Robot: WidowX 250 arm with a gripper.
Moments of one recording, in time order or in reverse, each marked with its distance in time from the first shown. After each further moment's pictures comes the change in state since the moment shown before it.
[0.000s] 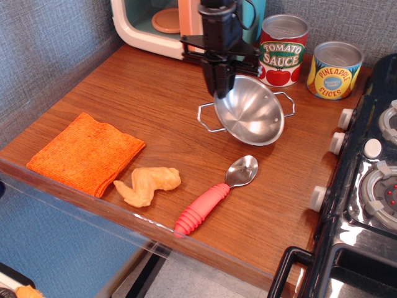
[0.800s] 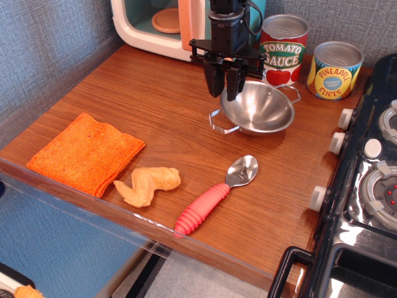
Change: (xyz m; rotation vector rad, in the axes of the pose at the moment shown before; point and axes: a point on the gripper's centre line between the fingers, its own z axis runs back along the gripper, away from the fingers) arm 0.011 0.005 -0.009 0.018 0.037 -0.016
